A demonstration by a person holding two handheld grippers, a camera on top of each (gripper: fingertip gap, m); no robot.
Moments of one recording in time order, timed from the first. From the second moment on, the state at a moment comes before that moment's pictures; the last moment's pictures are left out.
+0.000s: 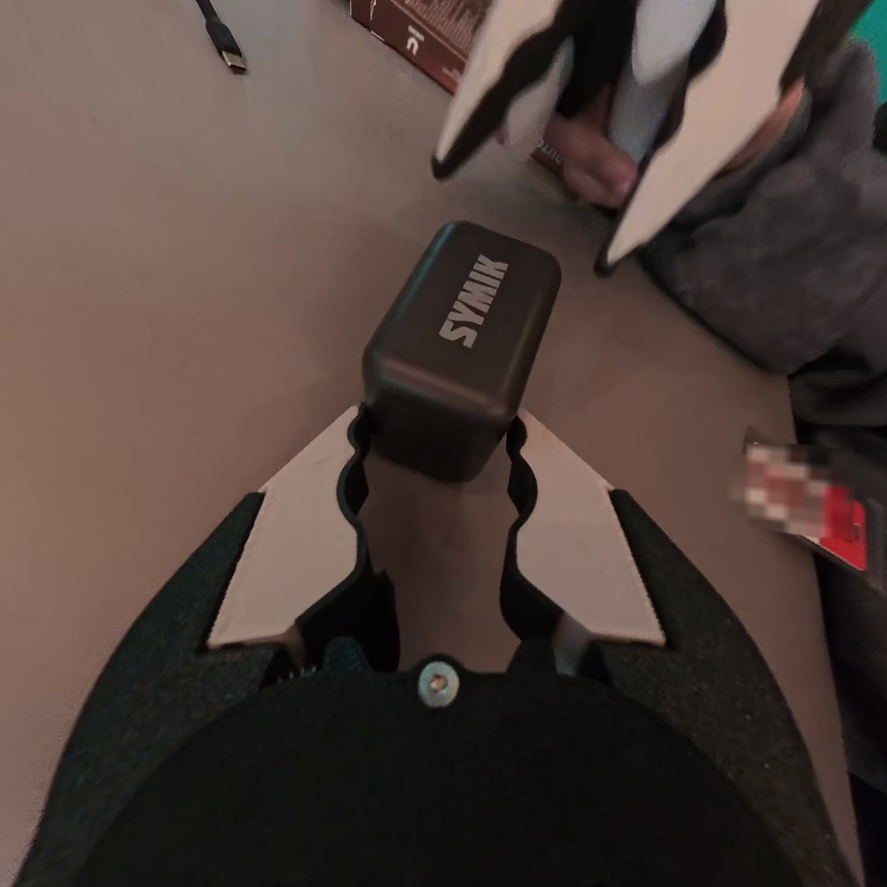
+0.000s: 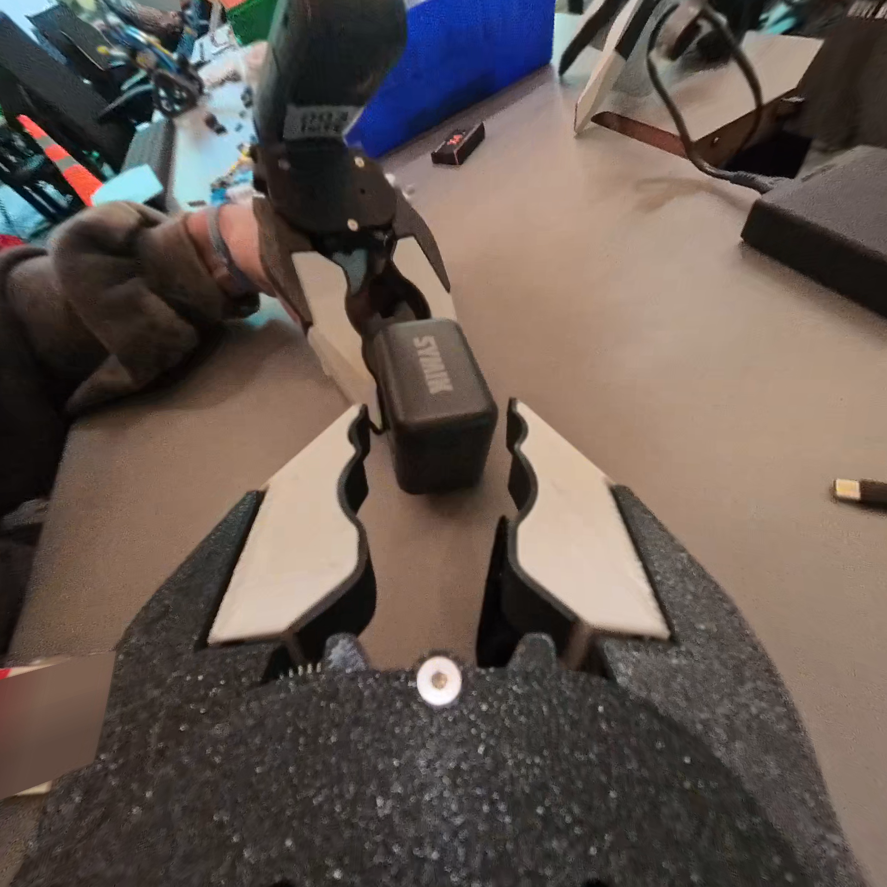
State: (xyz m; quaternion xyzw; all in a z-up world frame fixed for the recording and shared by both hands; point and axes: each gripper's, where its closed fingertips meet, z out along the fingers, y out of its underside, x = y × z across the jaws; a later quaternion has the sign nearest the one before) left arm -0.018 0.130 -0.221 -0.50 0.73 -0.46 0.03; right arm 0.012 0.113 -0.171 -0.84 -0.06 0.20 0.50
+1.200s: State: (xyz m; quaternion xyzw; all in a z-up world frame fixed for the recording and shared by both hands) left arm -0.025 0.117 -0.216 -0.45 0.77 -0.41 0.18; right arm -0.043 0.121 -0.170 -0.85 -0.17 0.11 0.49
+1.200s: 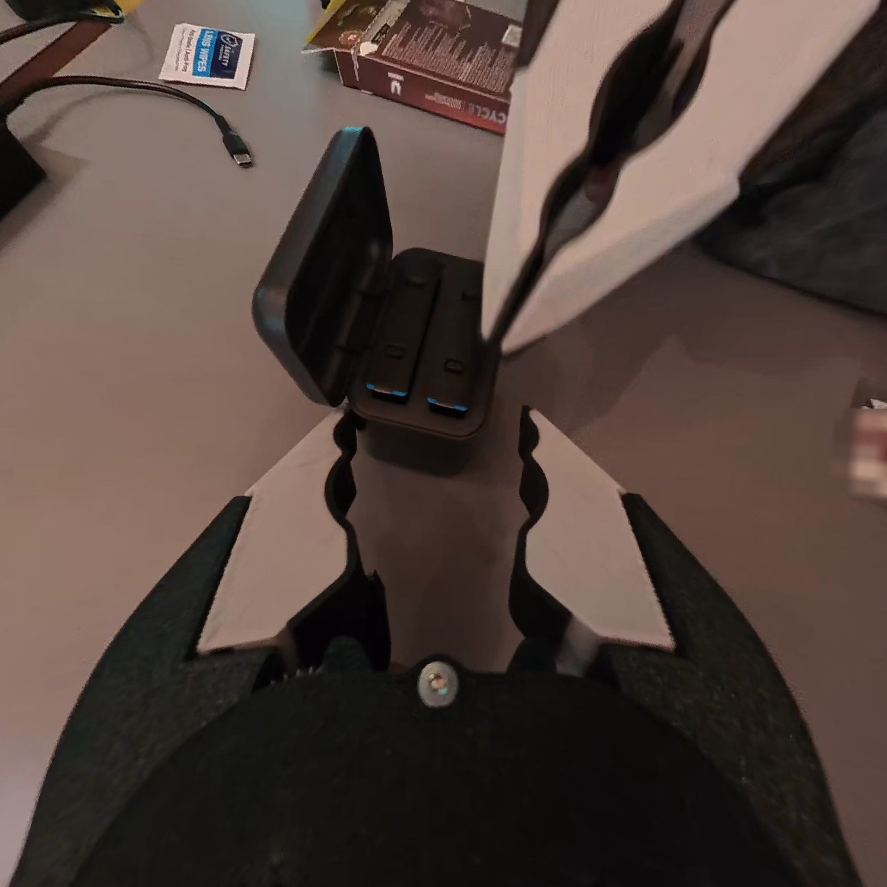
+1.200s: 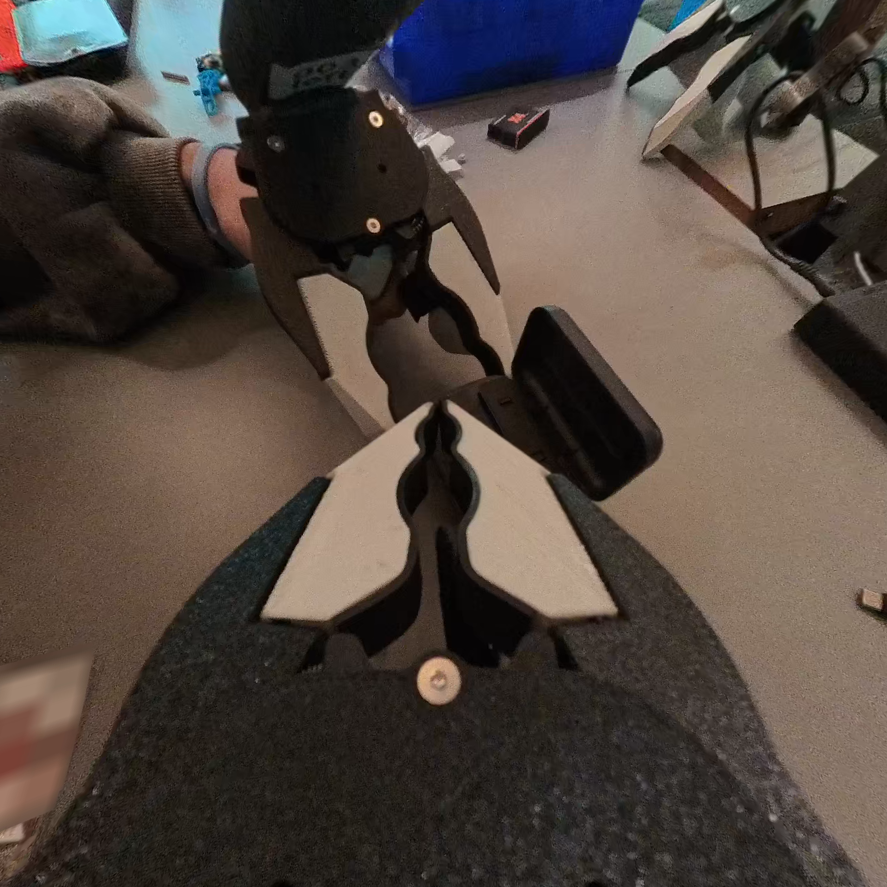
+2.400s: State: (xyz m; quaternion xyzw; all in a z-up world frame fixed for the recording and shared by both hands) left arm -0.026 0.121 -0.227 -0.46 0.78 -0.38 0.19; right arm -0.025 0.142 -0.181 -0.90 -0.12 0.07 0.41
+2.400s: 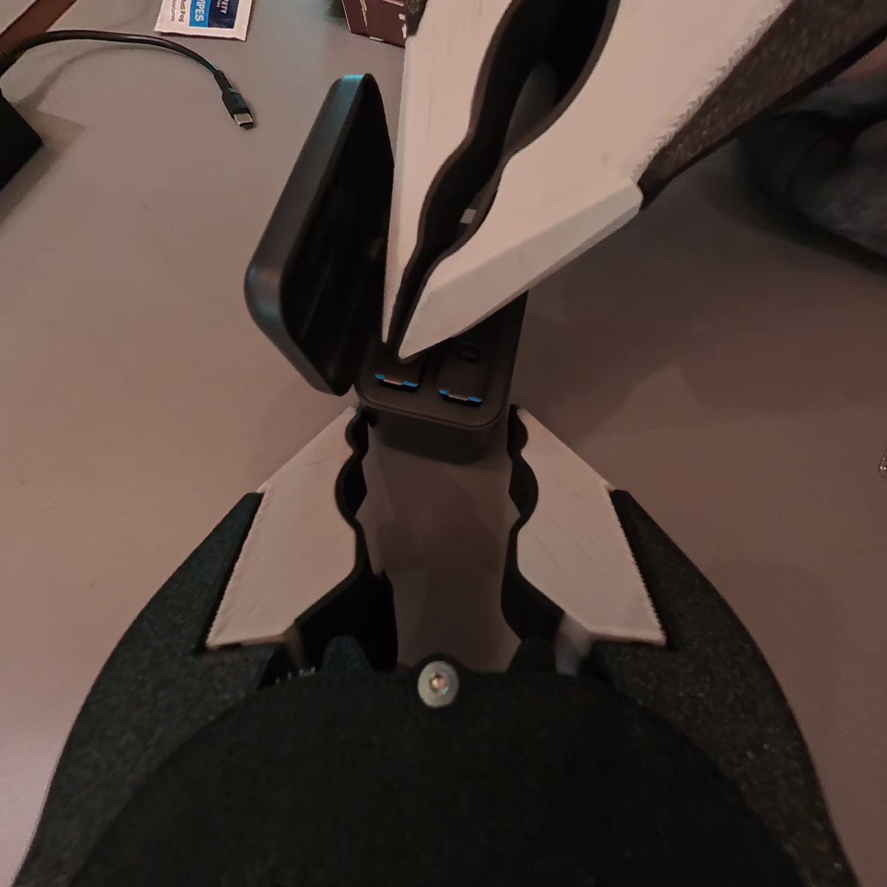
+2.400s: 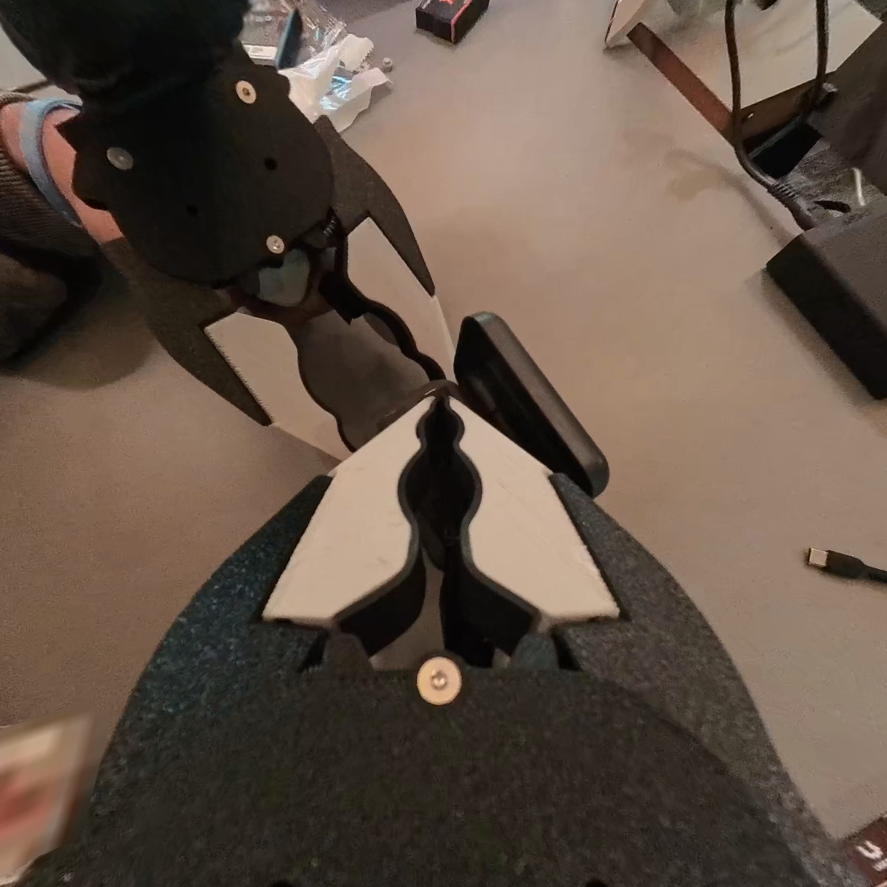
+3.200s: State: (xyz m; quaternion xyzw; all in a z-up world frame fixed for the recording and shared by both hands) left arm -0.031 0.121 -0.232 -0.46 0.79 -0.36 0.18; right arm 0.012 0.111 -0.140 -0.81 -0.07 0.01 0.58
